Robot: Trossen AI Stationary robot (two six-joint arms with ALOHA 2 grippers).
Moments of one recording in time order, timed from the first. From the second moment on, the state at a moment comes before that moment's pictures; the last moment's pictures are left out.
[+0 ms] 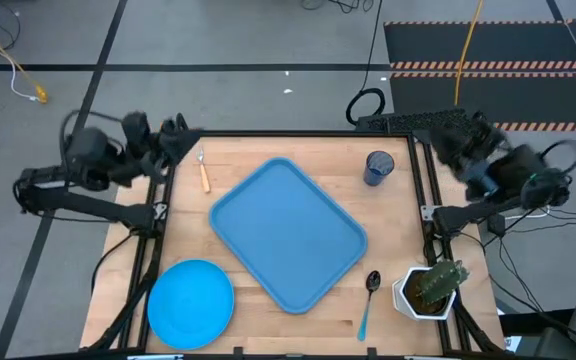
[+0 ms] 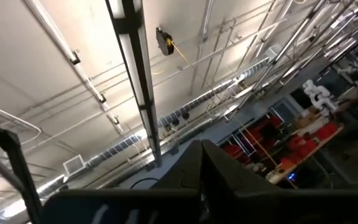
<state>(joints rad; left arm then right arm) 0.00 0.87 1.16 0.11 -0.26 -0.43 0.18 0.65 0.91 0.44 0.57 0.28</state>
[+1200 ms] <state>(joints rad) 0.08 1.39 1.89 -1.34 -0.27 -0.44 0.15 1.05 1.38 0.06 0.11 0.38</state>
